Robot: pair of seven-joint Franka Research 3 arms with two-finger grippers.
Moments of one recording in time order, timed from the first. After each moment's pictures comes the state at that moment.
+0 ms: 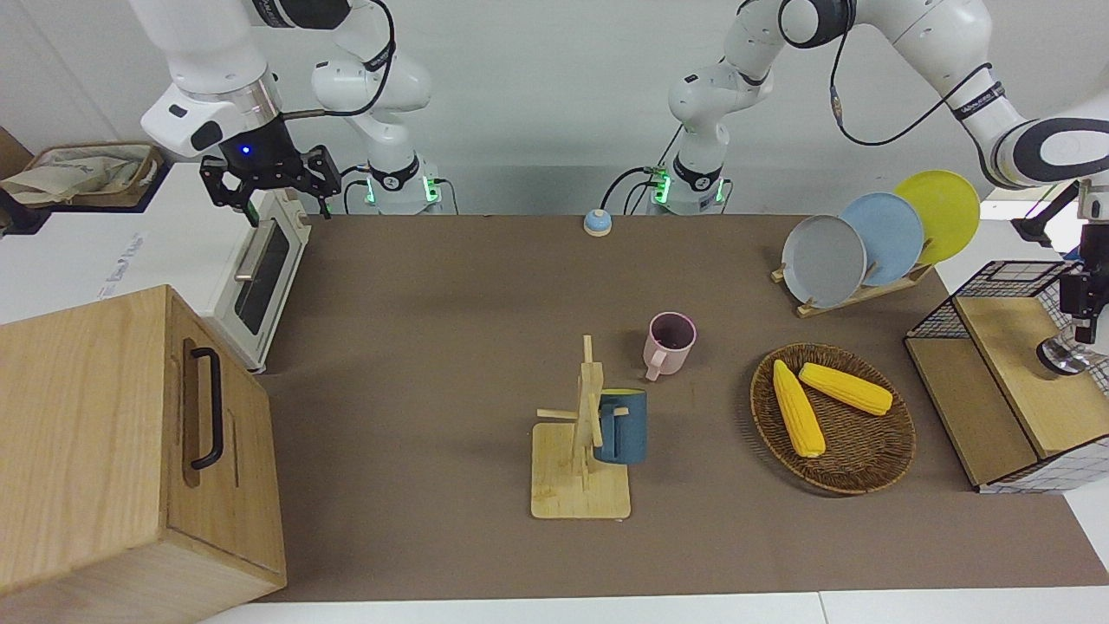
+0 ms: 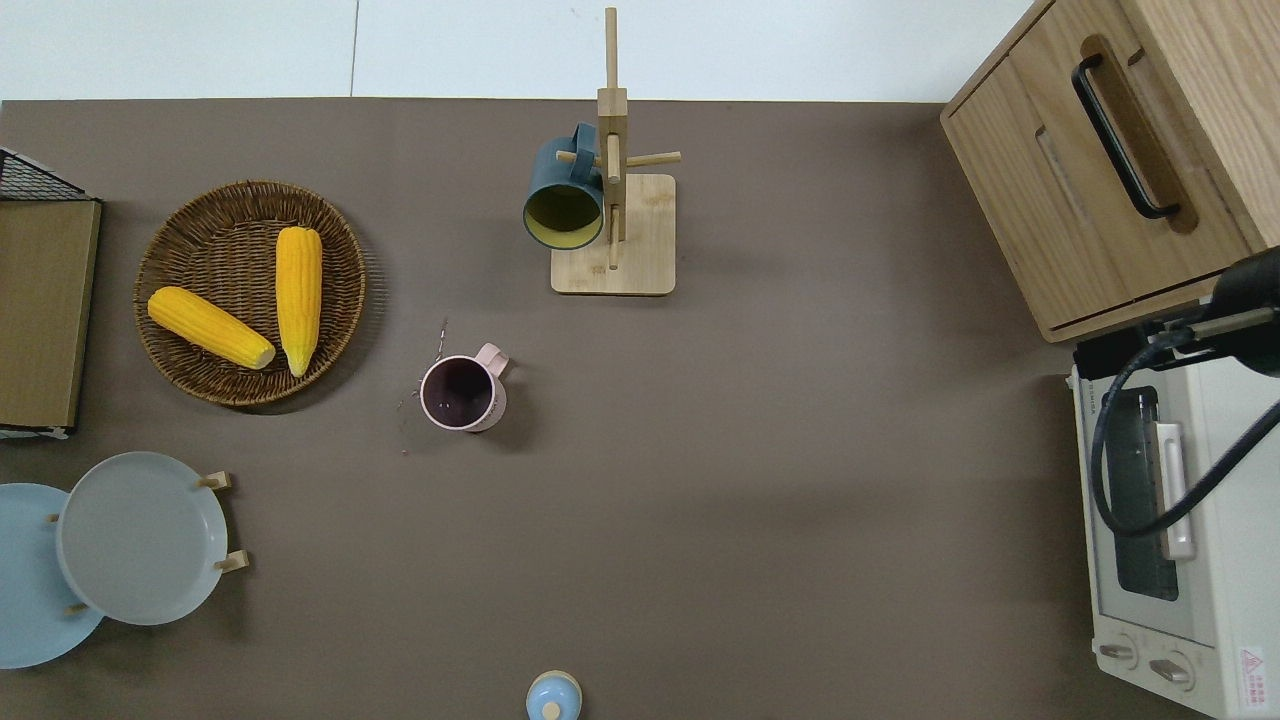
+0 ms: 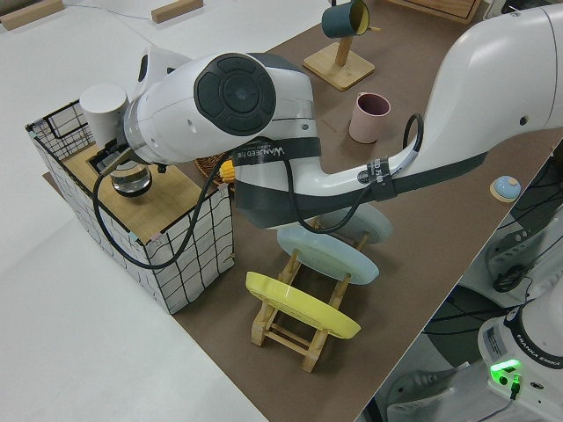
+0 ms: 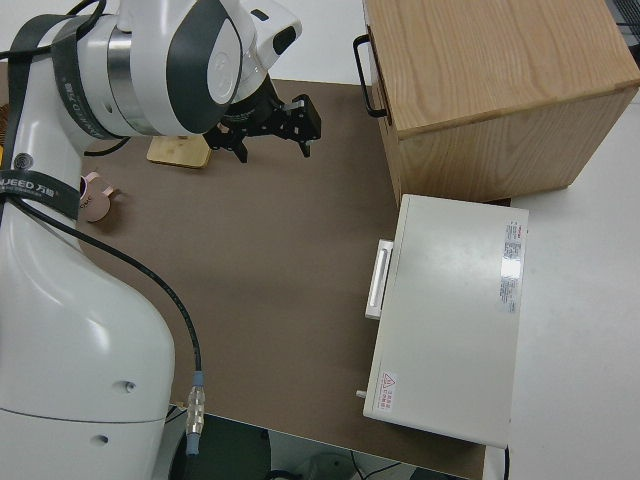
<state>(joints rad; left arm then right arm) 0.37 0.35 0.21 -1.60 -0.81 2.51 1.02 -0.01 0.04 0.05 -1.46 -0.04 1.48 -0.13</state>
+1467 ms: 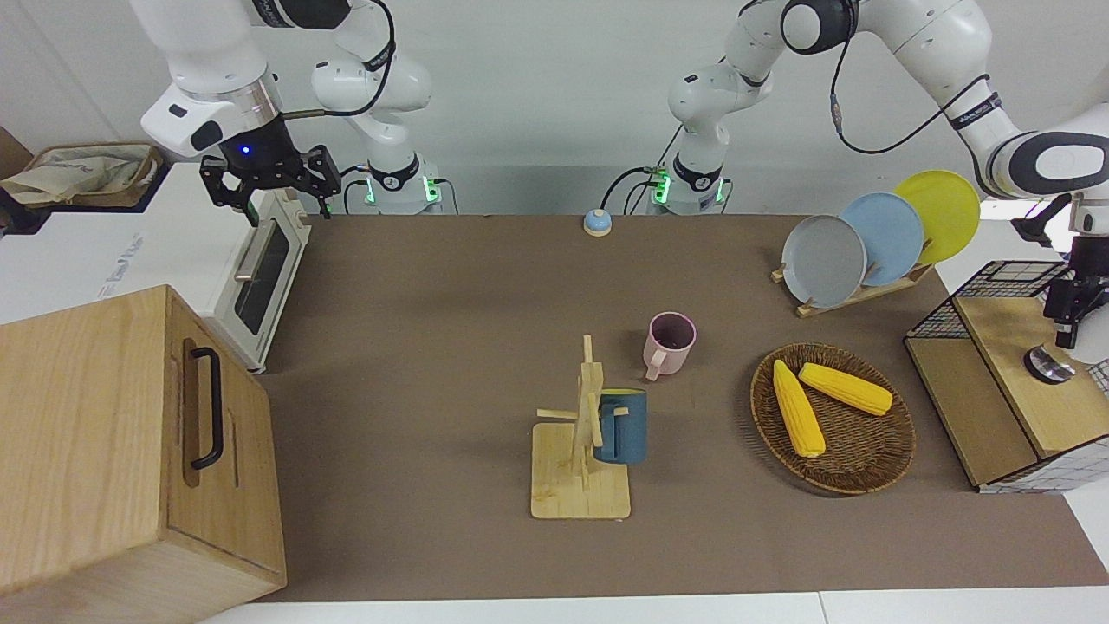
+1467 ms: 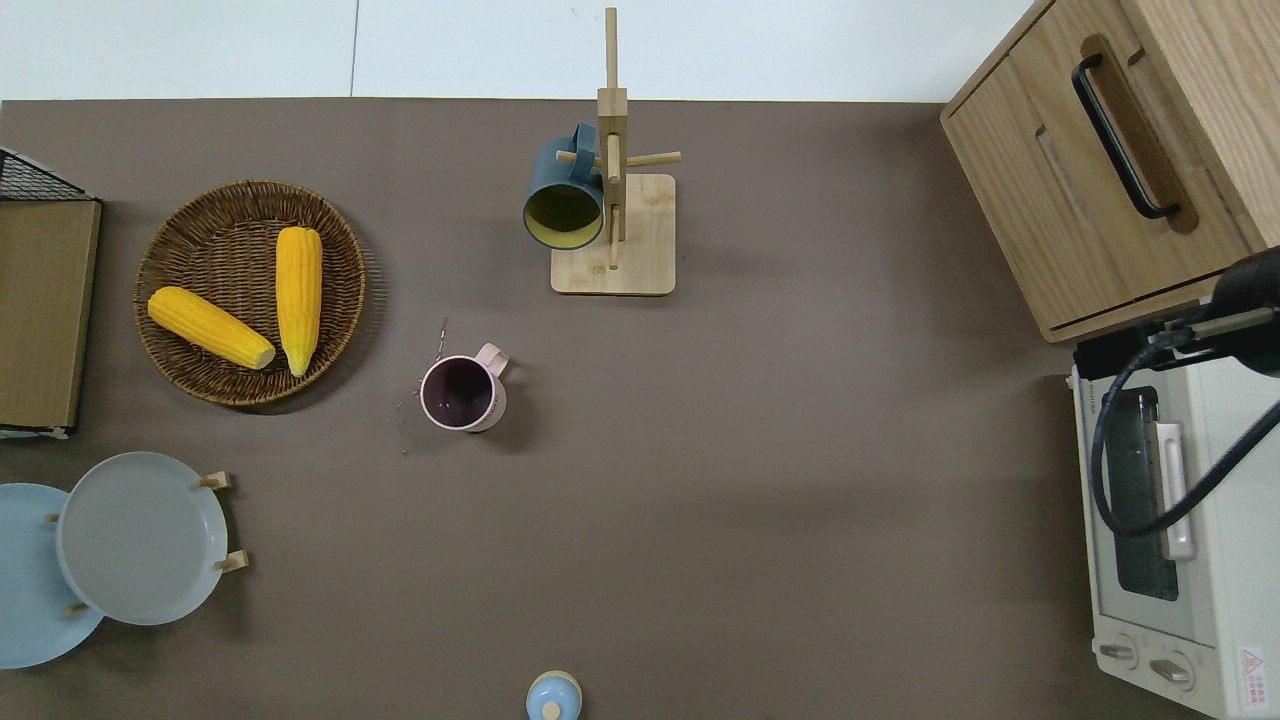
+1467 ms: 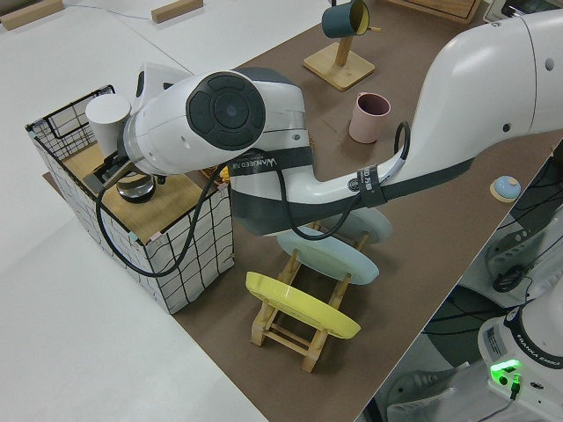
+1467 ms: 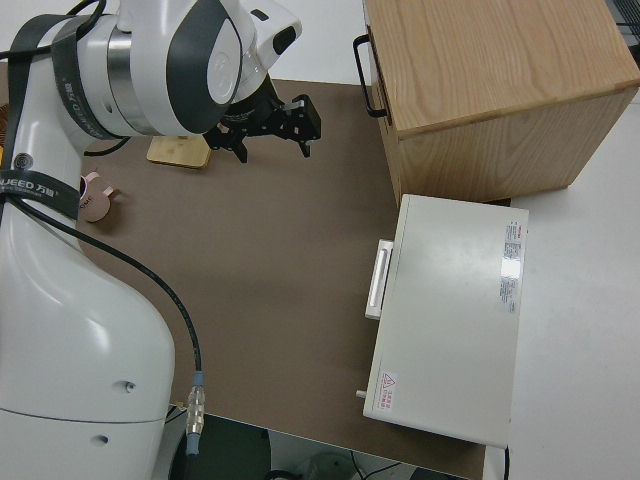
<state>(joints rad) 0.38 0.38 0.21 -1.60 -0.82 2.50 1.01 -0.01 0.04 0.05 -1.46 -0.04 1.48 -0.13</state>
